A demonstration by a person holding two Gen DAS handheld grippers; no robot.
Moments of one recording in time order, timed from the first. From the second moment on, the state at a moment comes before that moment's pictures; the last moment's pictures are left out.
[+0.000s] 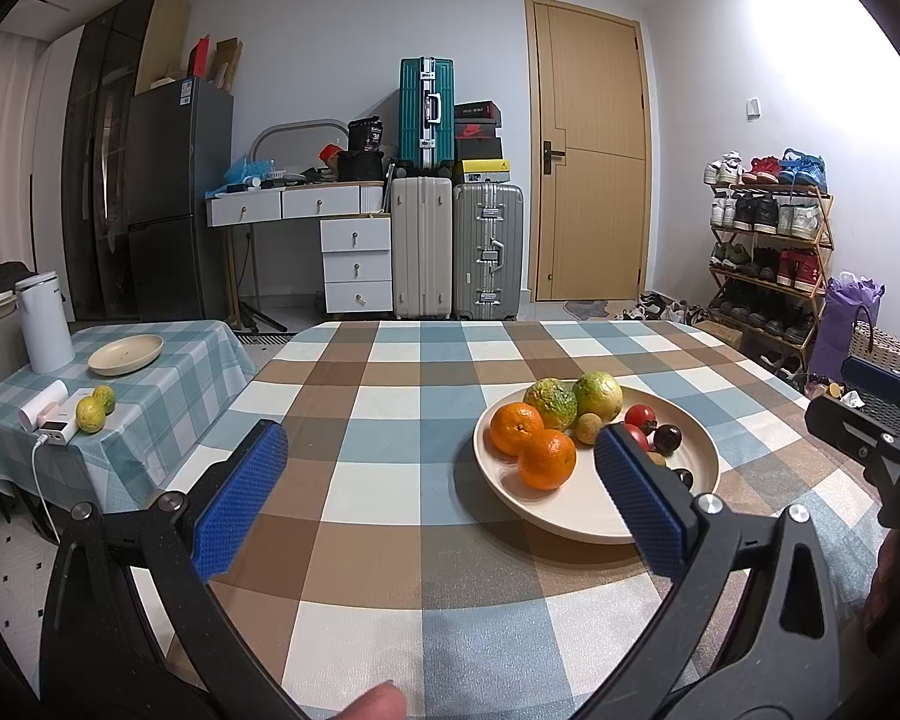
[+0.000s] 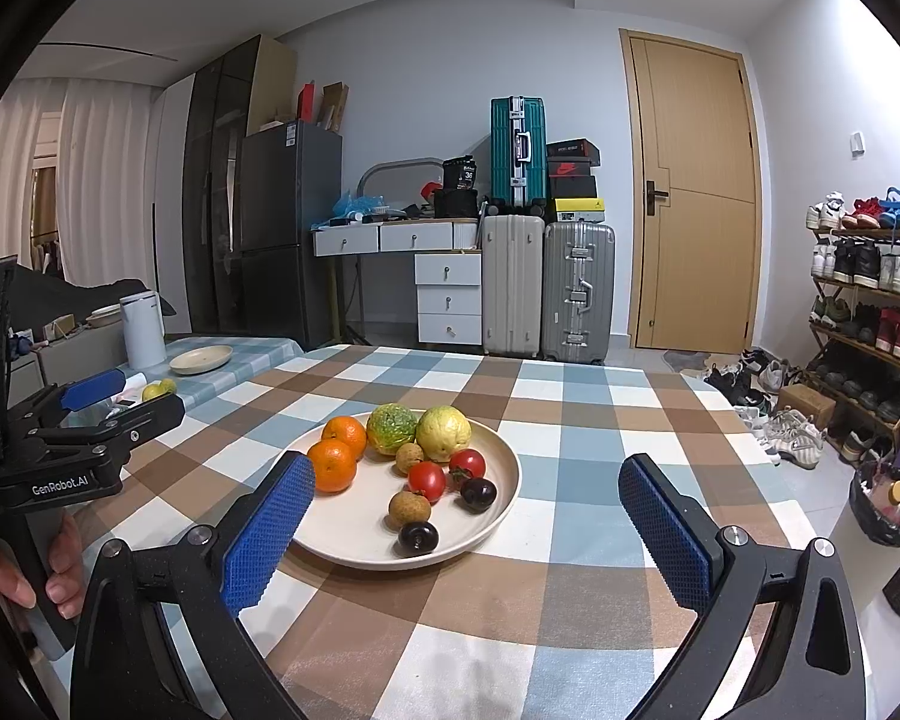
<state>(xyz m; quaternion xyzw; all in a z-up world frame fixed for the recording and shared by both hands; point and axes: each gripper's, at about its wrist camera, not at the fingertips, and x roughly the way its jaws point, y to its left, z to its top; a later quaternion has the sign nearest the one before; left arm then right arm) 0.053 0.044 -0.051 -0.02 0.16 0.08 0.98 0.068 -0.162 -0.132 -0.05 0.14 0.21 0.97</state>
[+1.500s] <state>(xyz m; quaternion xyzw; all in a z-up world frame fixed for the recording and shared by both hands) 0.050 0.041 -0.050 -0.02 0.16 0.09 0.98 0.067 -0.160 -0.132 -0.05 0.14 0.21 0.97</state>
